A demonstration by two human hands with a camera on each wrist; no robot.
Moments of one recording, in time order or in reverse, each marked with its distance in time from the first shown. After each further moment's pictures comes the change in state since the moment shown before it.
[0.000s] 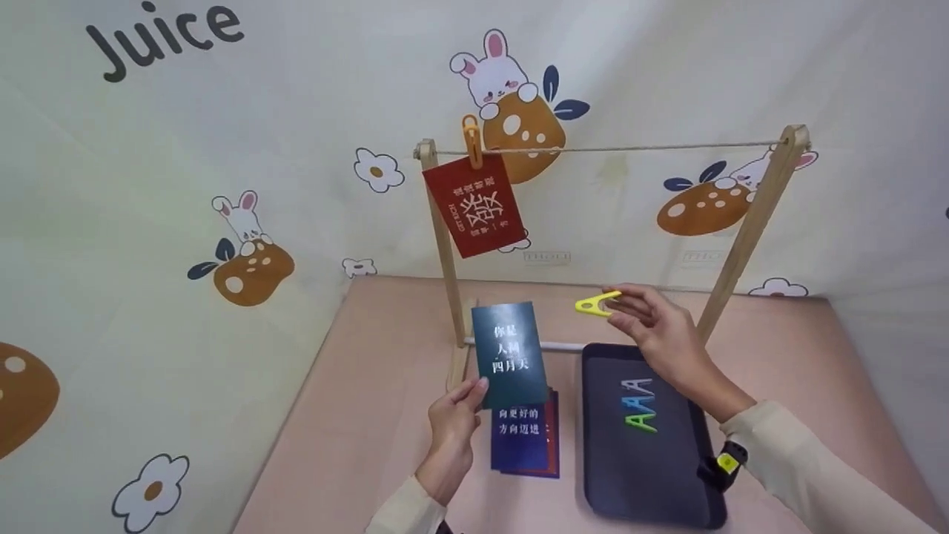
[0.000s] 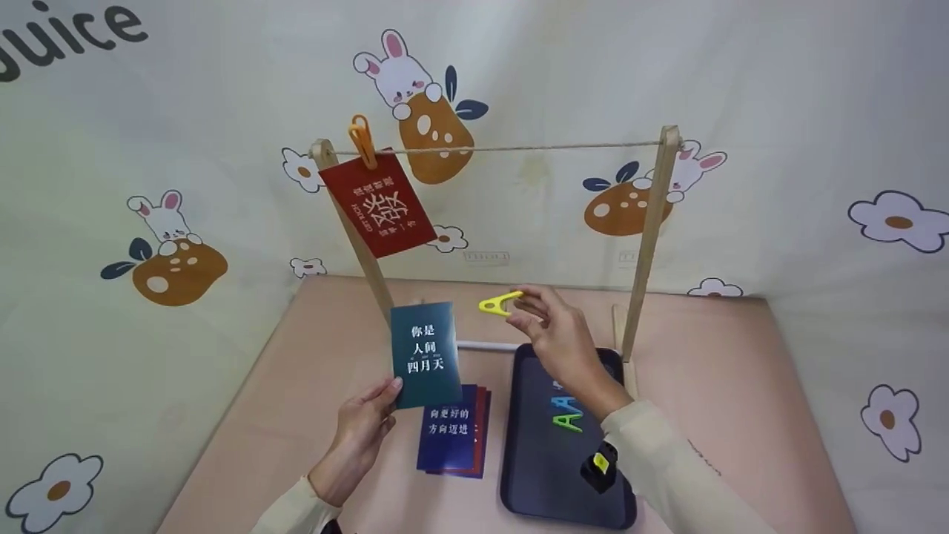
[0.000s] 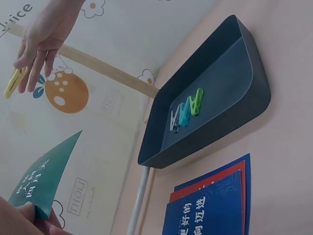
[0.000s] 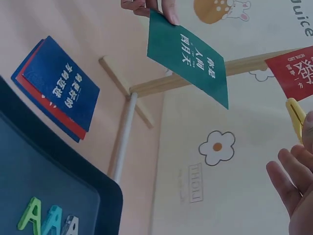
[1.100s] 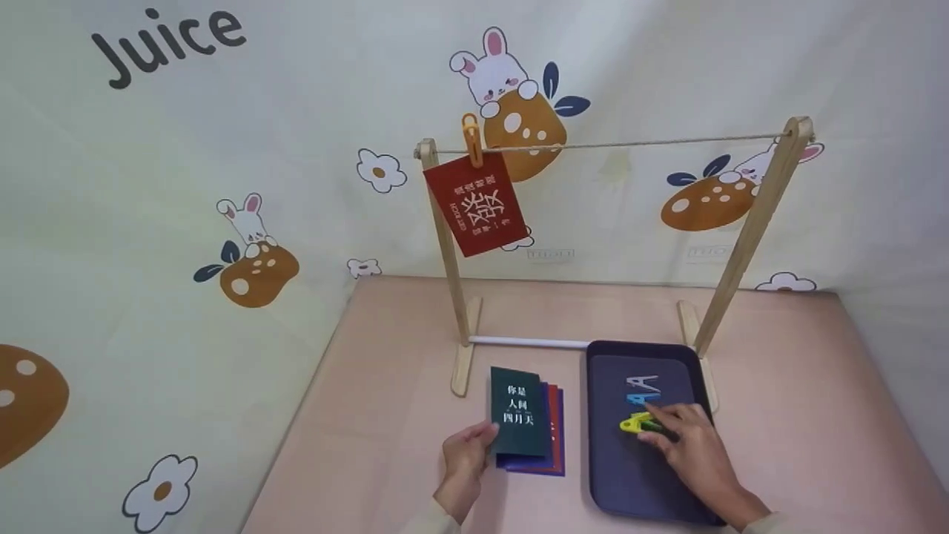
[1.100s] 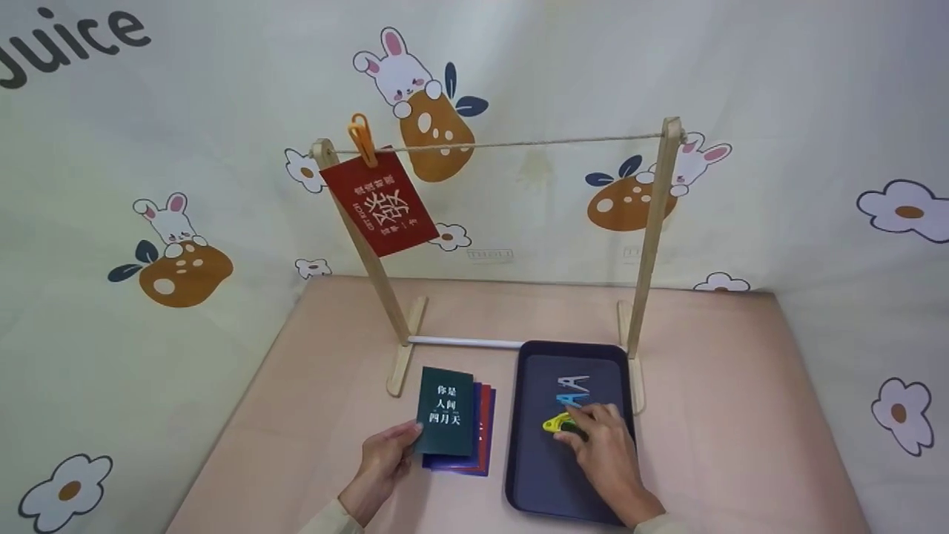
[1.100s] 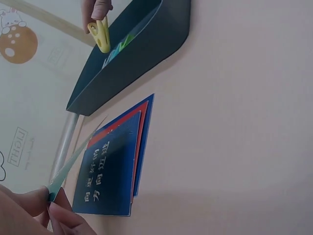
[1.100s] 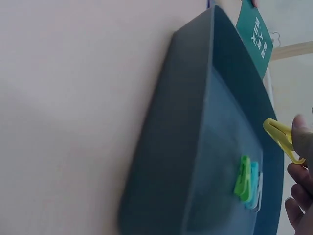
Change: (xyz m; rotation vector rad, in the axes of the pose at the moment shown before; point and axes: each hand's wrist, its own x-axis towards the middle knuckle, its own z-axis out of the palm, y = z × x) left_hand 0.023 -0.084 -0.013 0.095 0.006 -0.110; right_hand -0.122 0.126 0.044 -0.538 0.115 0.051
